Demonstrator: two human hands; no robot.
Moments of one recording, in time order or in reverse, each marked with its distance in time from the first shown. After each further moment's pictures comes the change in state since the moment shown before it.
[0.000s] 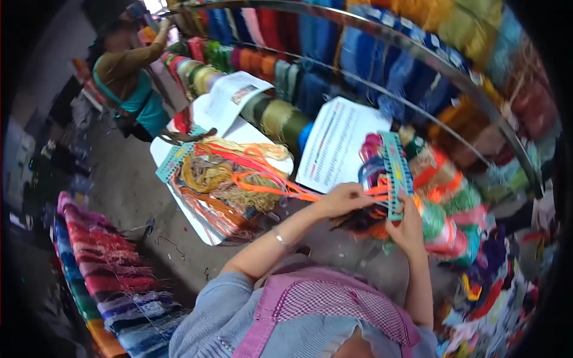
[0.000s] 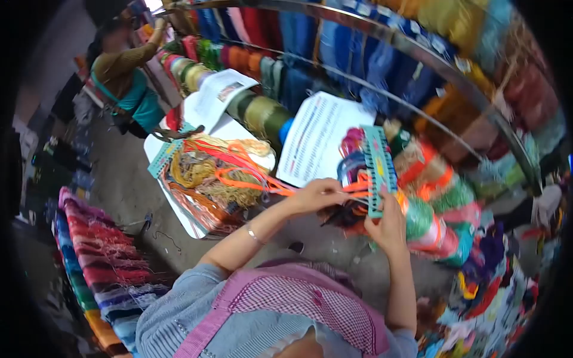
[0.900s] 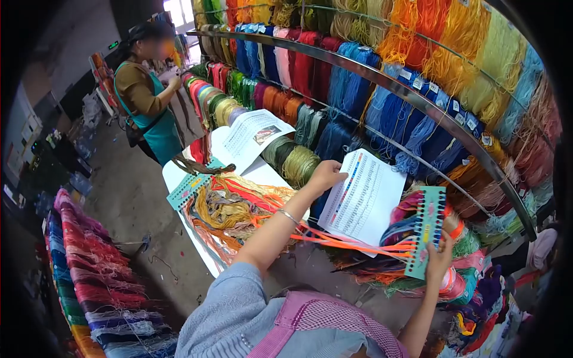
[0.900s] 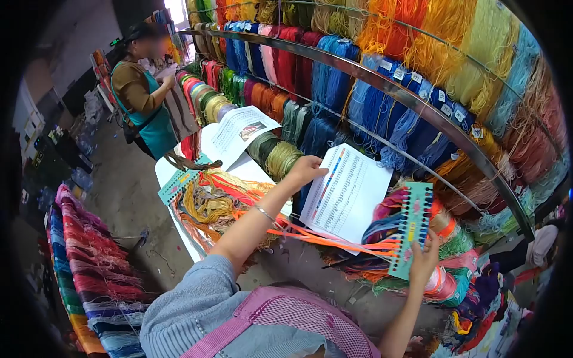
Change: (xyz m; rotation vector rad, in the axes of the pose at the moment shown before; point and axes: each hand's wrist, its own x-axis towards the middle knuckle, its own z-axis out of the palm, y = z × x) left_hand 0.082 -0.026 -0.165 0.175 0.417 -0.191; right_hand 0.026 0.034 -0.019 0.511 0.431 0.335
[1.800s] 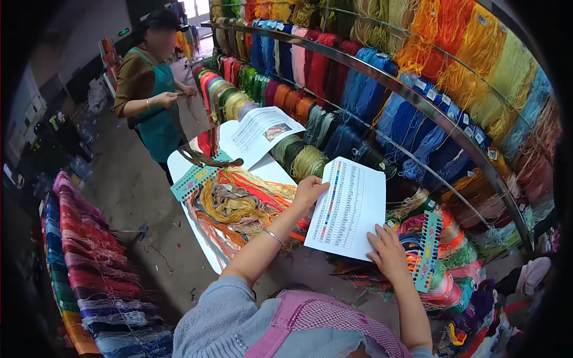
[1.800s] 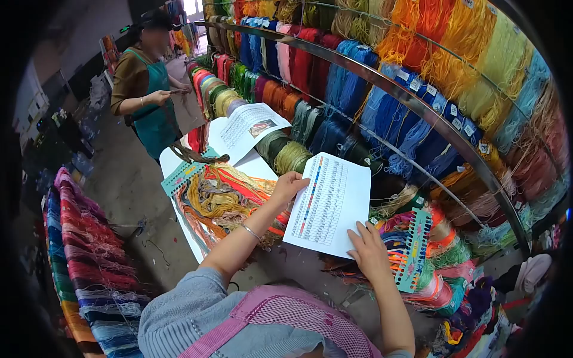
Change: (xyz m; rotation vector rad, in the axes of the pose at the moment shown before) left_hand -0.064 -0.039 -0.022 -0.439 0.246 -0.164; right_hand -0.025 -0.049 0.100 -0.655 -0.691 -0.743
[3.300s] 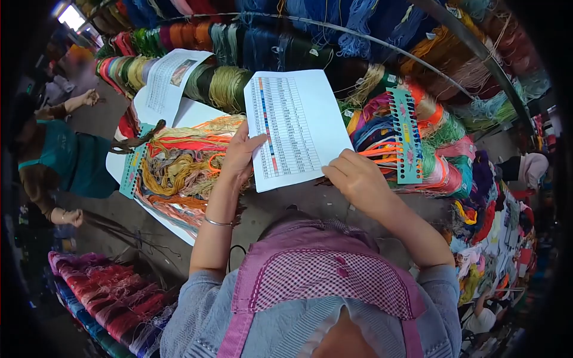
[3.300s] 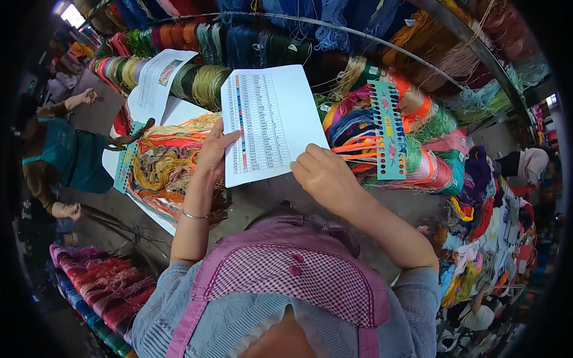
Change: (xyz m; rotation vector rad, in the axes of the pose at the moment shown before) left_hand -0.084 0.027 -0.001 -0.346 -0.325 -0.233; right_hand -0.008 -0.058 -0.030 -0.027 0.071 -0.132
